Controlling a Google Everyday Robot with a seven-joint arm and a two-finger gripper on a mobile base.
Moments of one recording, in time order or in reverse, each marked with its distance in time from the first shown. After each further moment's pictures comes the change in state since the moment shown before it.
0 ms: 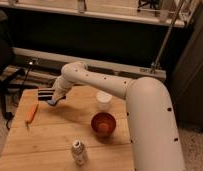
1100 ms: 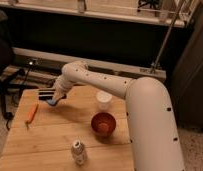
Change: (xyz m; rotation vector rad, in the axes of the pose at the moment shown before) arm -0.003 0.008 0.000 -0.003 -0.008 -0.006
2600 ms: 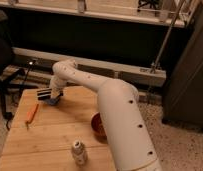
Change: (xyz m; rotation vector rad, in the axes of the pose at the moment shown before) arm -0.014 0.034 0.072 0.066 -0.088 -0.102
